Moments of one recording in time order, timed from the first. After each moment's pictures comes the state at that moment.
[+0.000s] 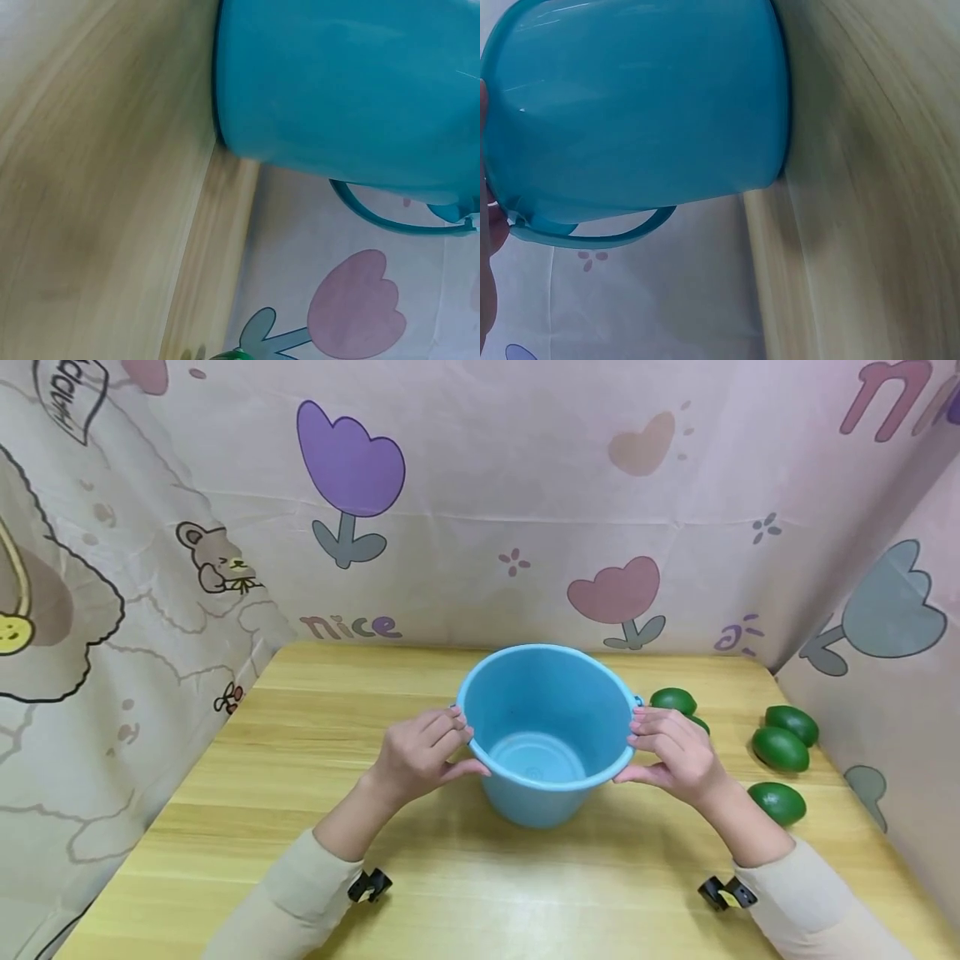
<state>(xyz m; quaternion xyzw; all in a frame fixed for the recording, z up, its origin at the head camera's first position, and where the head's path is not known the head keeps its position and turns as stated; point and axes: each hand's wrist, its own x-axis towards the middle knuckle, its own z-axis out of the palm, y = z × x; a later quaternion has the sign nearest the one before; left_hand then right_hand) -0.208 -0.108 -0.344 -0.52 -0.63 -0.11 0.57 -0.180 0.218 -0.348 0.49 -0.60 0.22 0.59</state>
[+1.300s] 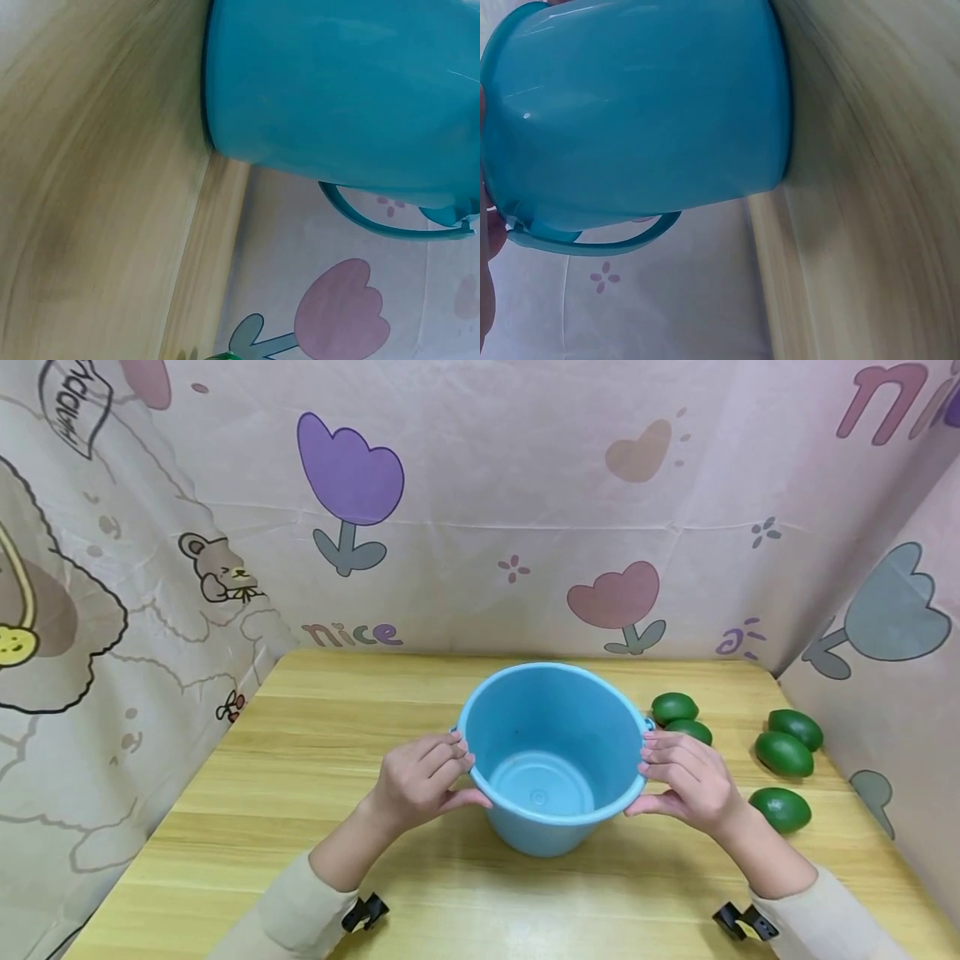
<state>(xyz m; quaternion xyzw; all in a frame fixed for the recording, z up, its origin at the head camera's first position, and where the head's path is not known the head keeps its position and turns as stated) -0.190 -0.106 -0.345 -0.53 -0.58 -0.10 0.60 -0.157 0.215 -0.340 0.52 -0.57 0.21 0.60</state>
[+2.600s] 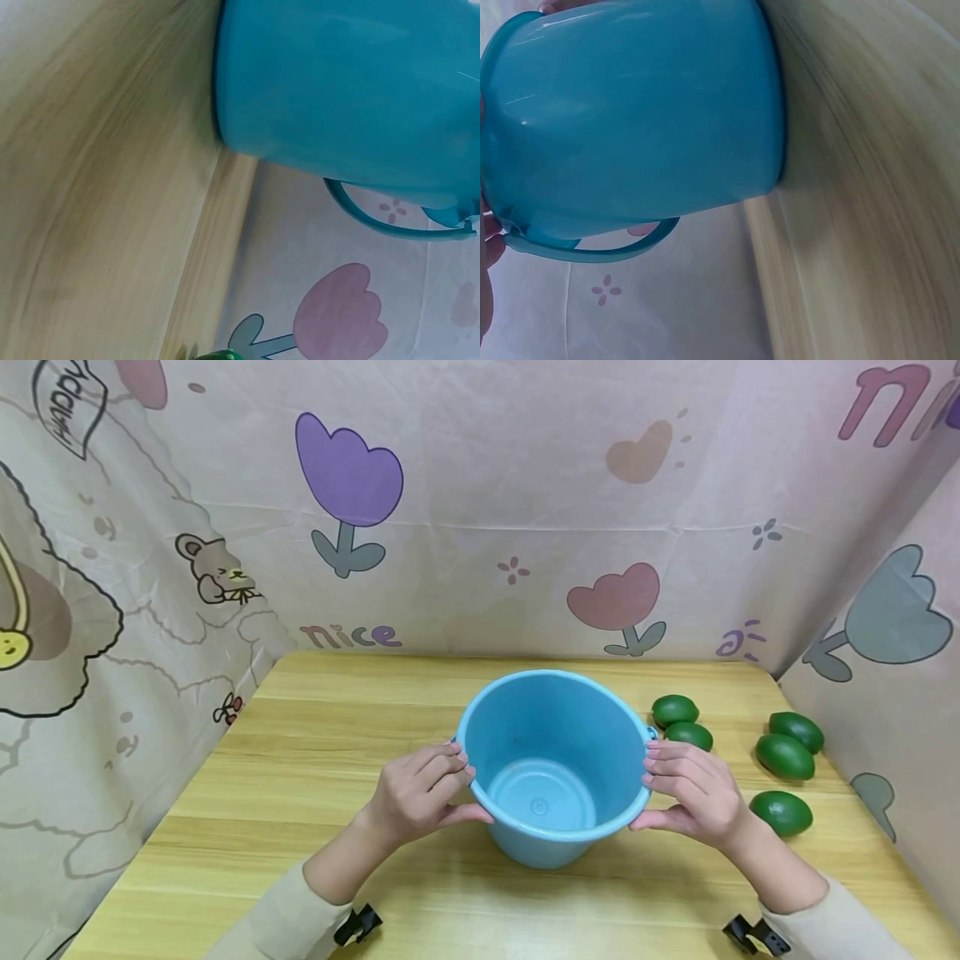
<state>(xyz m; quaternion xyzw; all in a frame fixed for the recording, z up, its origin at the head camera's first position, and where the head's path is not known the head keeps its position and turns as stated) -0.183 -0.105 -0.344 -0.55 -0.57 -0.11 0.61 -0.151 0.215 -0.338 0.53 -0.57 0.22 0.59</state>
